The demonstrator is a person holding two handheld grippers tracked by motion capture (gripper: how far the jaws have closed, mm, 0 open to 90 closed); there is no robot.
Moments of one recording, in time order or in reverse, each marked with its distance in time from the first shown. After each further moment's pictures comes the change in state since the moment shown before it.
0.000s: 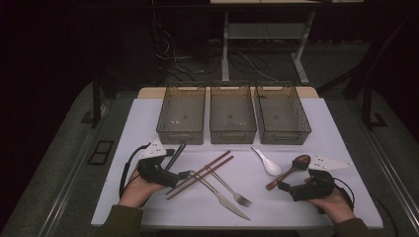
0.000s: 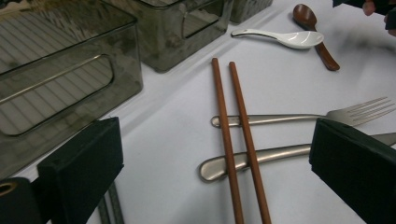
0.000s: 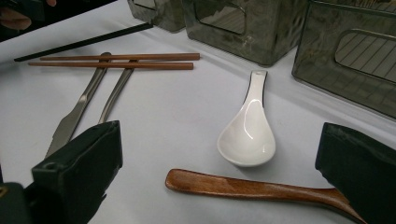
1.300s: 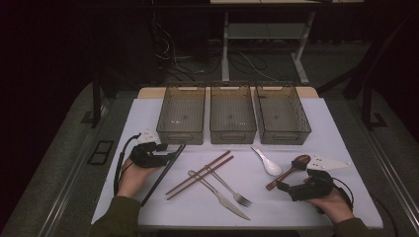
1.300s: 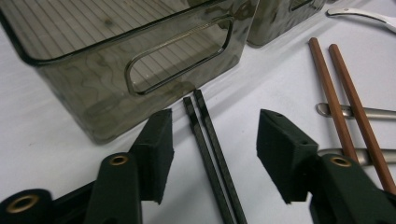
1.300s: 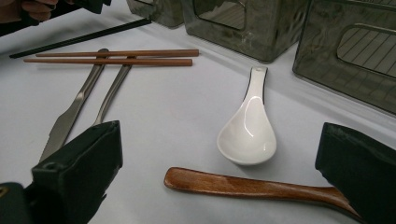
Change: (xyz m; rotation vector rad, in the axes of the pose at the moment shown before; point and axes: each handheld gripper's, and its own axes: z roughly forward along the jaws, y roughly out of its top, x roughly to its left) left arm 0.056 -0.008 0.009 0.090 0.161 -0.087; right arm 0.001 0.000 0.003 0.016 -0.007 0.005
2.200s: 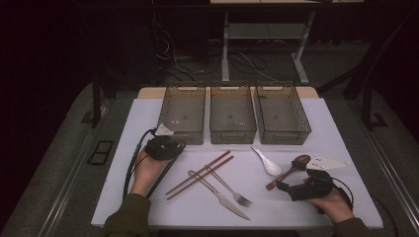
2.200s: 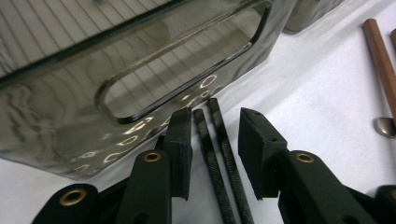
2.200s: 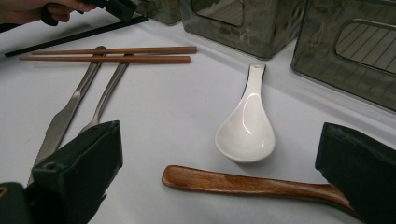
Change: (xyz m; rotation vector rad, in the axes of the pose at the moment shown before) left arm 0.001 0.016 0.045 0.135 0.046 0.000; right arm 0.000 0.000 0.001 0.008 -0.007 0.006
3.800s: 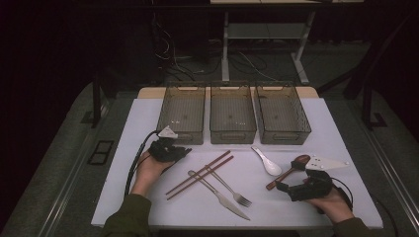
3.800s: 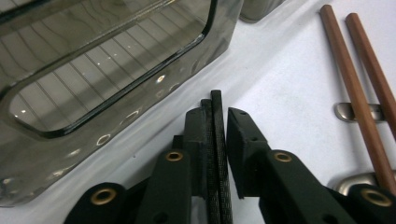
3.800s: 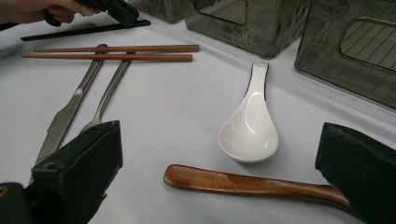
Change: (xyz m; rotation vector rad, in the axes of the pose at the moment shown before) left arm -0.005 0.000 0.006 0.024 -0.115 0.047; right arm 0.001 0.000 0.001 0.006 0.008 -0.004
